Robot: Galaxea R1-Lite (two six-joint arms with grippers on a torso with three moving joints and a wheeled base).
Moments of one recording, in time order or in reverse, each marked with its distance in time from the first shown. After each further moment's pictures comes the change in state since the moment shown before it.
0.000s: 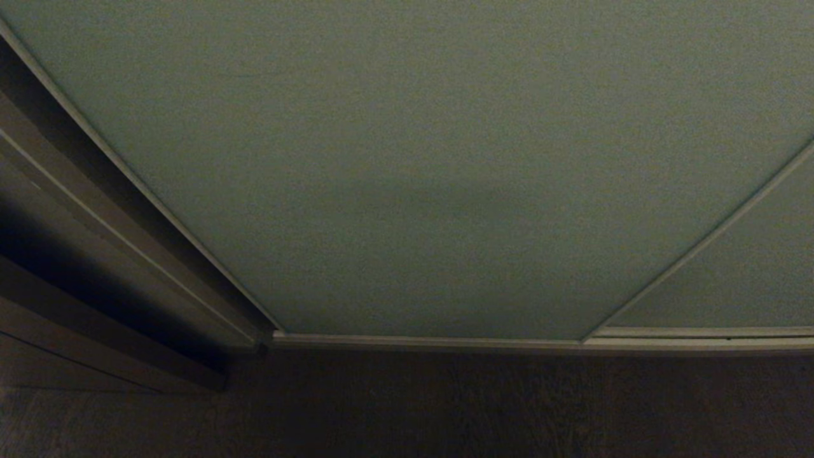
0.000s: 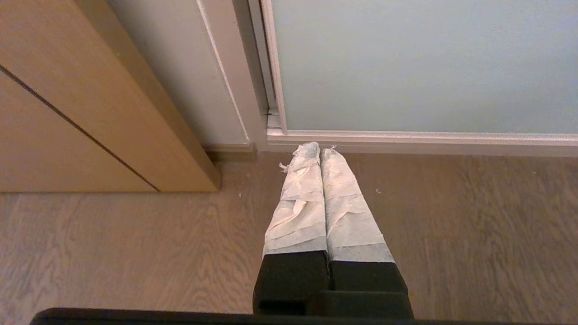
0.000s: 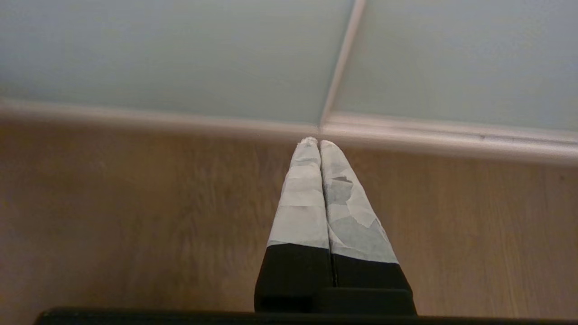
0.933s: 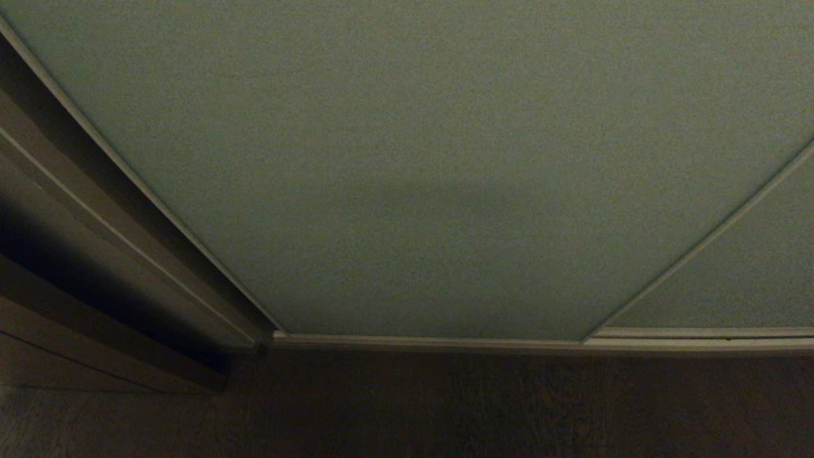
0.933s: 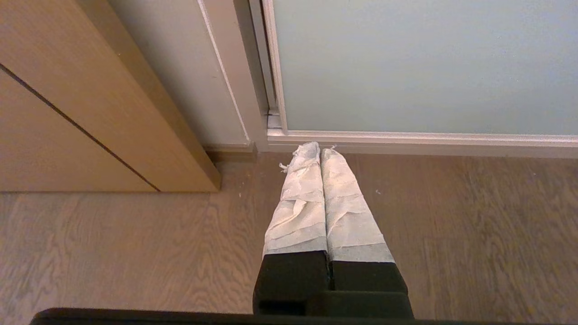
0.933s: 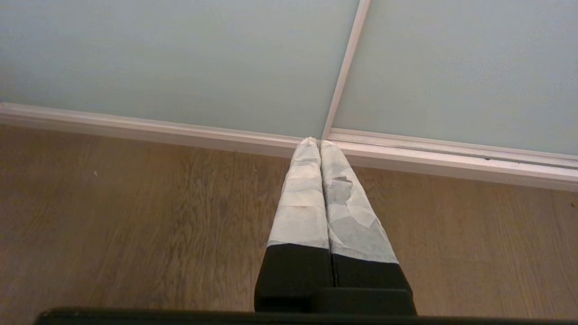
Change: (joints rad) left arm 0.000 0.000 0.000 -0.001 0.000 -0.001; right arm 0.115 -0.357 0.256 -0.003 -0.083 0.011
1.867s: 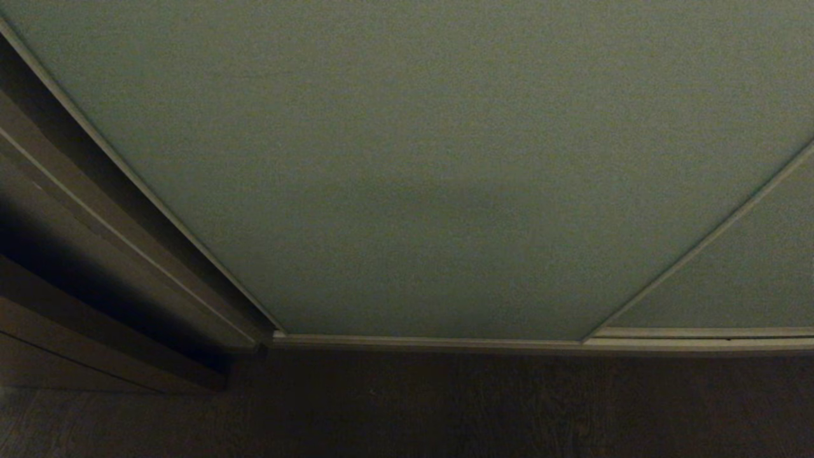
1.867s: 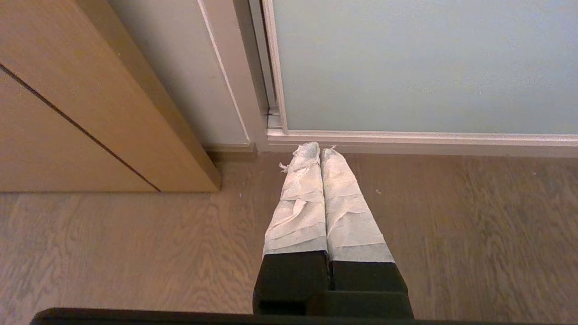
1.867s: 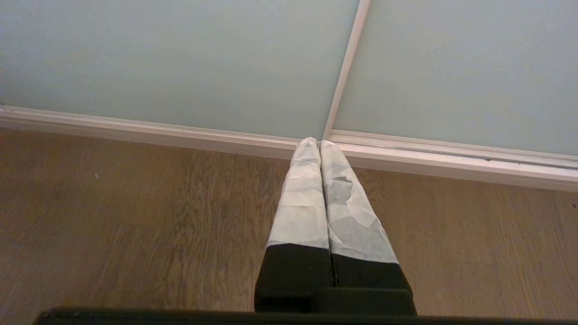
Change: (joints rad) left arm 0.000 0.000 0.000 0.001 0.000 0.001; right arm 0.000 -0.007 0.000 0.003 0.000 0.002
